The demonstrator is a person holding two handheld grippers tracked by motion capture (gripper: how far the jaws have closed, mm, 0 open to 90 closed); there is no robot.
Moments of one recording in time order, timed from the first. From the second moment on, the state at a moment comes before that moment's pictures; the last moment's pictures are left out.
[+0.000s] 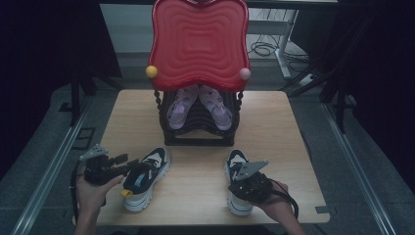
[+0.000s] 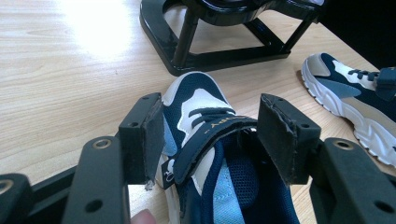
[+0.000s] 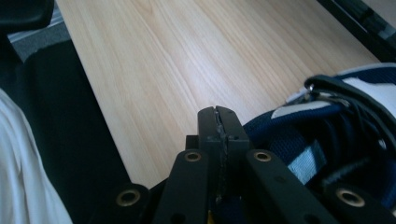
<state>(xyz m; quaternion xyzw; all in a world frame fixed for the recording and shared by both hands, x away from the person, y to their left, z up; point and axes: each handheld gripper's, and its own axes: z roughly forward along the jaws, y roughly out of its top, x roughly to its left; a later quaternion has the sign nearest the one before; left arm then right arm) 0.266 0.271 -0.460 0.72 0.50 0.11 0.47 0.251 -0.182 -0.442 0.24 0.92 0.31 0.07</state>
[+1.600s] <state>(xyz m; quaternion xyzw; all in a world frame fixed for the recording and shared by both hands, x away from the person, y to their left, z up) 0.266 0.270 -0.461 0.72 0.51 0.11 0.47 0.234 -0.239 -0.447 0.29 0.91 0.30 0.09</state>
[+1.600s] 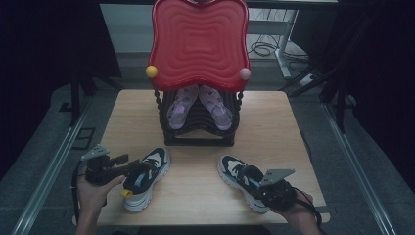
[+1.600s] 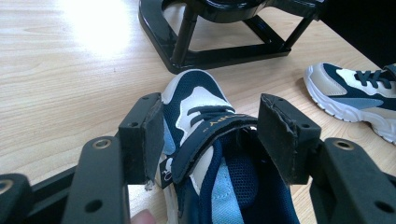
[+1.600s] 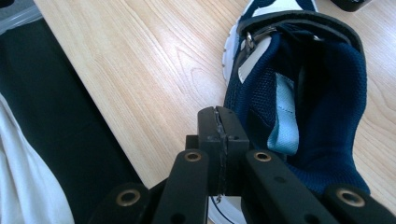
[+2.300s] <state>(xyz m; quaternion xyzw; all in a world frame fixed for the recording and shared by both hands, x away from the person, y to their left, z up) 0.261 0.266 -0.454 0.72 0.50 0.12 0.47 0.248 -0.246 -0.432 0.28 0.88 0.37 0.10</state>
